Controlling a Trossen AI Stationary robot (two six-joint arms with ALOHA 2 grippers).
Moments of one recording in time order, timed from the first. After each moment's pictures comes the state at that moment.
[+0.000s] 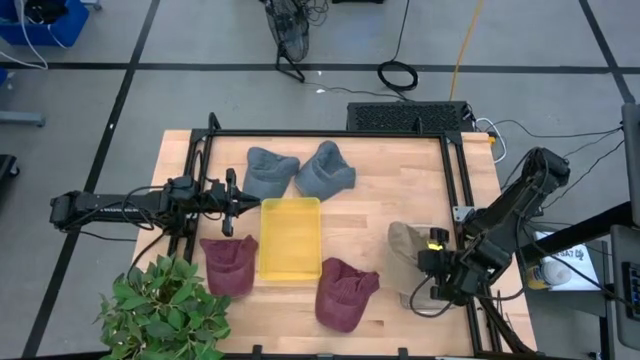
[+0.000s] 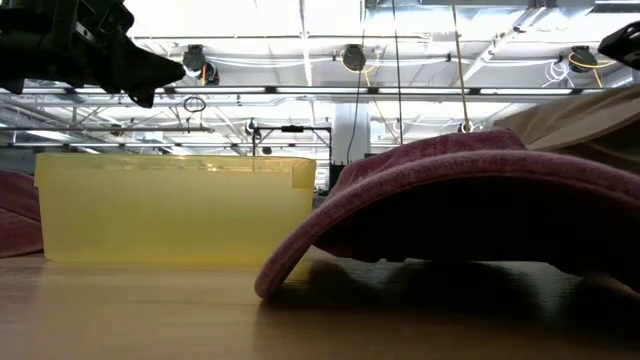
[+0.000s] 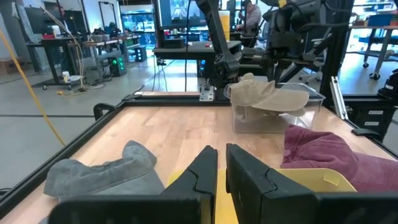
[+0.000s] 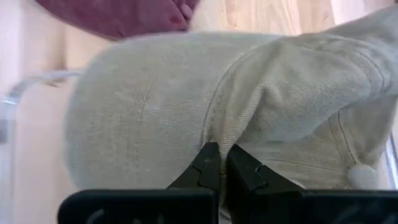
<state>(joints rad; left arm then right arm) 0.12 0.46 0.16 0.27 0.09 0.03 0.89 1.18 0.86 -0.99 0.41 0.93</state>
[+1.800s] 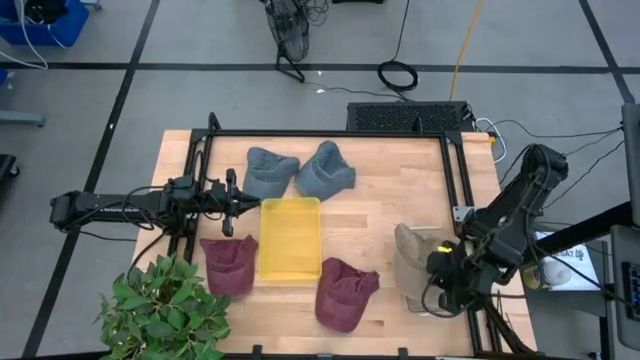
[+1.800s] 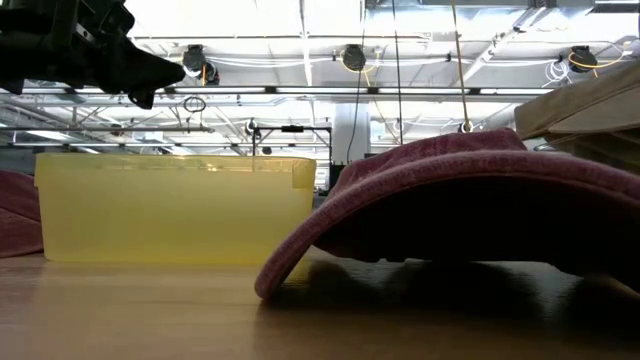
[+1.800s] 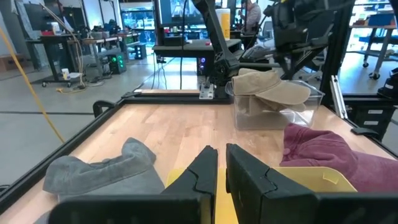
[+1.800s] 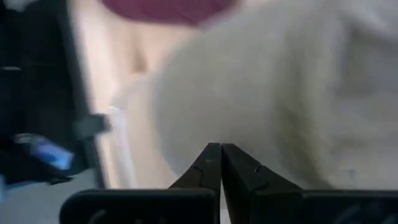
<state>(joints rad) 0.12 0.46 0.16 0.27 0.09 0.02 0.97 1.13 0.87 -0.92 0.26 1.25</state>
